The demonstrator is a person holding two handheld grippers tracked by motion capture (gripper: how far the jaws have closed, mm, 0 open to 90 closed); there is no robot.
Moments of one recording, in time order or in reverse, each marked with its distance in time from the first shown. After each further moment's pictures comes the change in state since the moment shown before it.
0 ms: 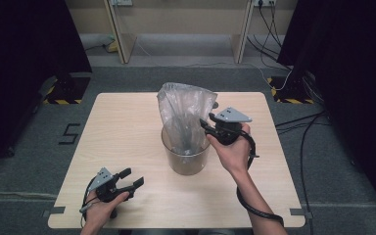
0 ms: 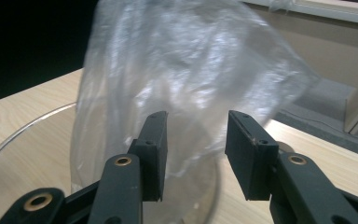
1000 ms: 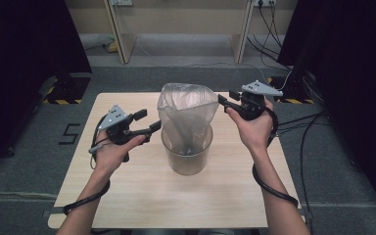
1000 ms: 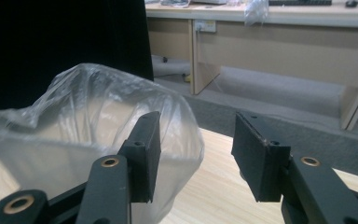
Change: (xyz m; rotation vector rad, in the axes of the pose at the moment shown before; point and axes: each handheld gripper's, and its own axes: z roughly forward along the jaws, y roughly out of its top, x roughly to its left) left arm -0.044 0.194 0.050 -0.114 -0.054 0.242; right arm -0.063 0.048 -0.022 -0.067 -0.020 0.145
